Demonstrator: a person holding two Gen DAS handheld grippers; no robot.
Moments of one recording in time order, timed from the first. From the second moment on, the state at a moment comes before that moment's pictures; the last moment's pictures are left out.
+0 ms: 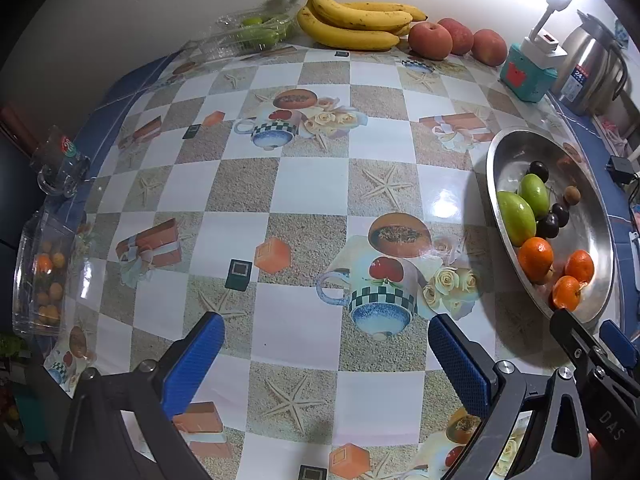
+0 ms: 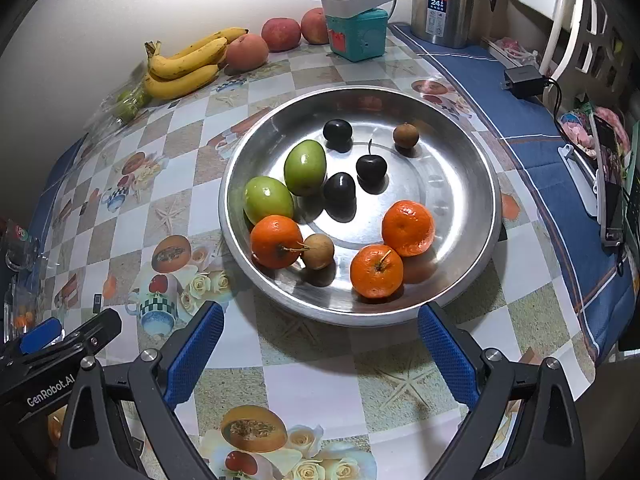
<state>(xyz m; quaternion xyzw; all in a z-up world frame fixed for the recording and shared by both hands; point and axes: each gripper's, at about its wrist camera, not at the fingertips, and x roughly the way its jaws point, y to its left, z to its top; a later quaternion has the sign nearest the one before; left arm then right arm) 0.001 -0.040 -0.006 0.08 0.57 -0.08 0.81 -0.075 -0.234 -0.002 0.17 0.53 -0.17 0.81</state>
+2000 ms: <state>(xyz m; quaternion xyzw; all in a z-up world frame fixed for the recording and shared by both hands) 0.004 -0.029 -0.002 0.07 0.57 -0.07 0.82 -0.072 -0.232 -0.009 0.17 0.54 -0.17 0.81</state>
